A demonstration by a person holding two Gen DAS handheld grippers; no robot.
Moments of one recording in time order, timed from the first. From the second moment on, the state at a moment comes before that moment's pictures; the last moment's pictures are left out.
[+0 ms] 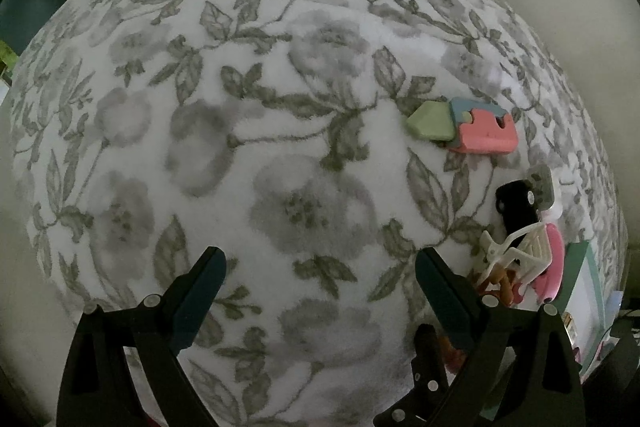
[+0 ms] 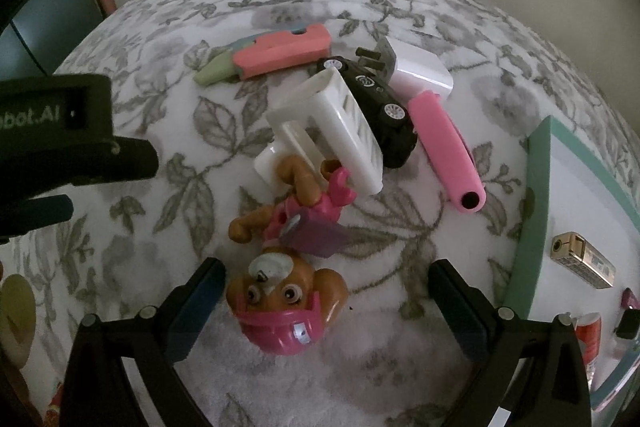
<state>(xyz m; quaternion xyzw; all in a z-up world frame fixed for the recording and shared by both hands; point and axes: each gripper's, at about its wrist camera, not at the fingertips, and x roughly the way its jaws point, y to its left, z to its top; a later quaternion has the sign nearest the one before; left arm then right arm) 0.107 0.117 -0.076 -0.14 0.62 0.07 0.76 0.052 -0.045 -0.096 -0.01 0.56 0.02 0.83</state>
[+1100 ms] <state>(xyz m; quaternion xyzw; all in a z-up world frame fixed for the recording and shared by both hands) 0.118 0.077 -0.061 -0.16 0.61 -0.01 0.77 0.038 -0.086 -0.058 0.06 0.54 0.07 0.84</state>
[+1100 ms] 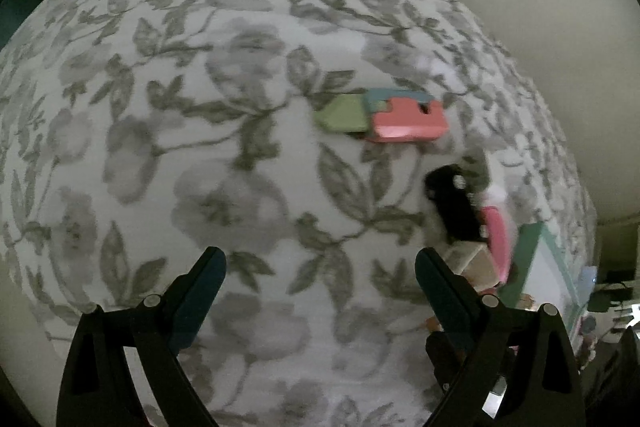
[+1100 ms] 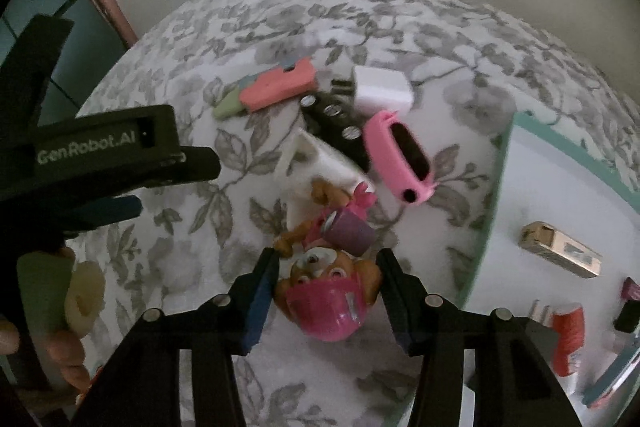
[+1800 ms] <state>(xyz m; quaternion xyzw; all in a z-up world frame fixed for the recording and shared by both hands) 0.114 0.020 -0.059 -0.16 0.62 -0.10 0.76 0.028 -0.152 -0.021 0.10 0.52 0.04 0.85</state>
